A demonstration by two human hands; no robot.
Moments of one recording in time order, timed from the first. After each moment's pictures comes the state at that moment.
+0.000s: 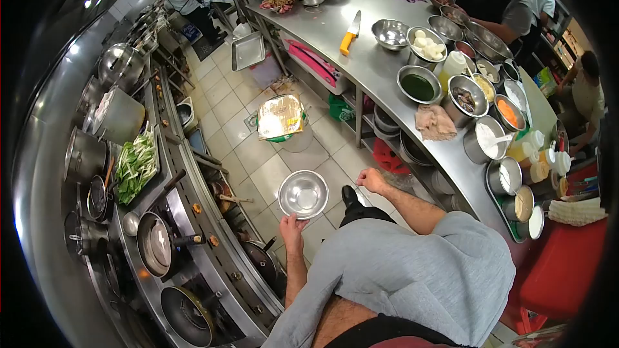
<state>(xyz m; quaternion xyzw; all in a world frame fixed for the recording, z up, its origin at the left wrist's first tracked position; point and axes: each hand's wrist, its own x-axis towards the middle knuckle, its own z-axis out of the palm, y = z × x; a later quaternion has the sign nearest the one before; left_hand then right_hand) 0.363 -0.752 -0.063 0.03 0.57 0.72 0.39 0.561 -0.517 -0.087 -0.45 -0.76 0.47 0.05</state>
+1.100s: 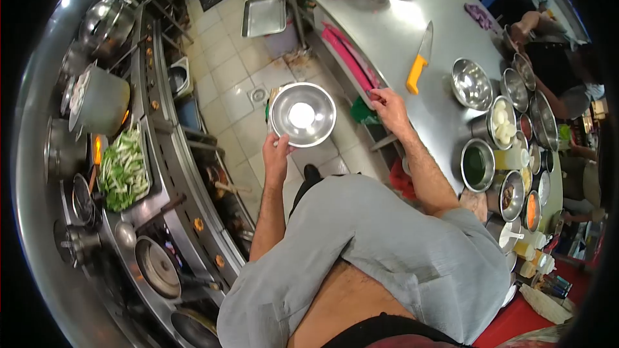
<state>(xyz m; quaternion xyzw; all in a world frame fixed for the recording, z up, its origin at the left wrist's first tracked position) 0.108 -0.451 -0.003 0.18 0.59 0.70 0.36 0.323 -0.228 0.030 -0.35 -0.81 0.36 0.30</state>
